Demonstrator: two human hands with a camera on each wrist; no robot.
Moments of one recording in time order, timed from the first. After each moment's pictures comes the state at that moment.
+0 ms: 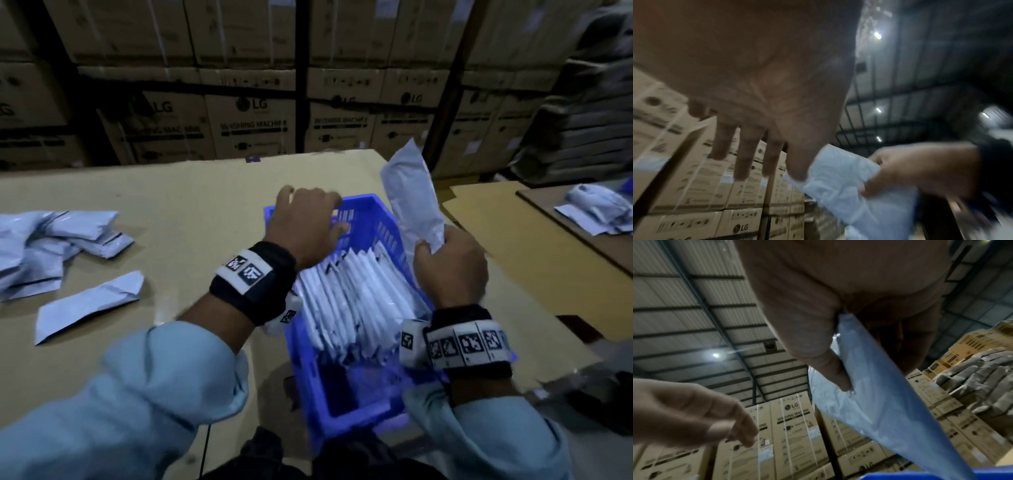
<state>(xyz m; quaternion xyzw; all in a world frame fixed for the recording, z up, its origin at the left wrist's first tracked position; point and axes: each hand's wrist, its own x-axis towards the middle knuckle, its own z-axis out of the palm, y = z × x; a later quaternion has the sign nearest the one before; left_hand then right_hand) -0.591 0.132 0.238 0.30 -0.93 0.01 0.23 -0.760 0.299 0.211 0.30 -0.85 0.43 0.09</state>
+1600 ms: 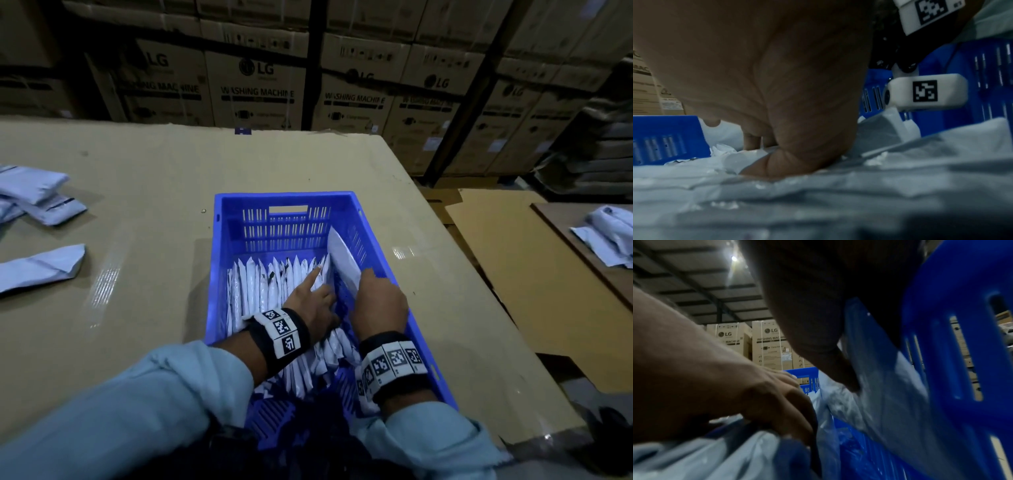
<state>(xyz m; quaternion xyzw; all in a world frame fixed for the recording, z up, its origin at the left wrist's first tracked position) -0.716 0.171 0.084 0.15 -0.95 0.21 -0.20 -0.825 0.248 0.127 0.47 -0.88 0.04 -0.01</state>
